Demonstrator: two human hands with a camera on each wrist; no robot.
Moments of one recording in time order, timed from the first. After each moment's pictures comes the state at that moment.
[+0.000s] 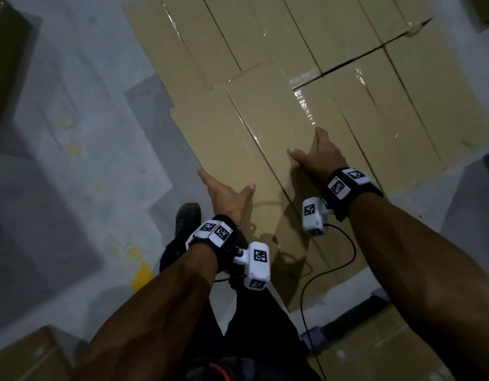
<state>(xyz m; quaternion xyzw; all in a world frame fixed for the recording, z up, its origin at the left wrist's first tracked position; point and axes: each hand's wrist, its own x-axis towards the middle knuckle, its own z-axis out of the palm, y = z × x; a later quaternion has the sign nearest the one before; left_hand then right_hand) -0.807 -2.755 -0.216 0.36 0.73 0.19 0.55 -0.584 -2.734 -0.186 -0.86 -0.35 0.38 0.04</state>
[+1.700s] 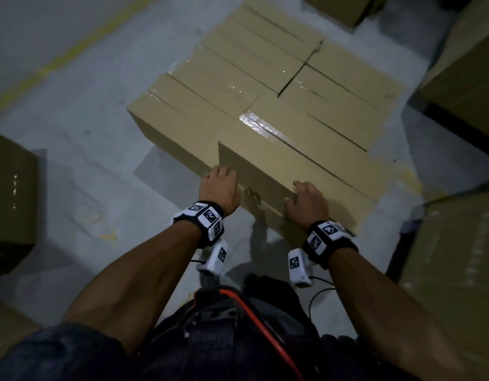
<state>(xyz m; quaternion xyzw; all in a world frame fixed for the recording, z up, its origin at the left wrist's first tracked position) -1.013 -2.663 -0.093 0.94 0.28 -0.12 0.14 -0.871 -2.846 -0.106 -0.93 -0.29 0.21 0.06</state>
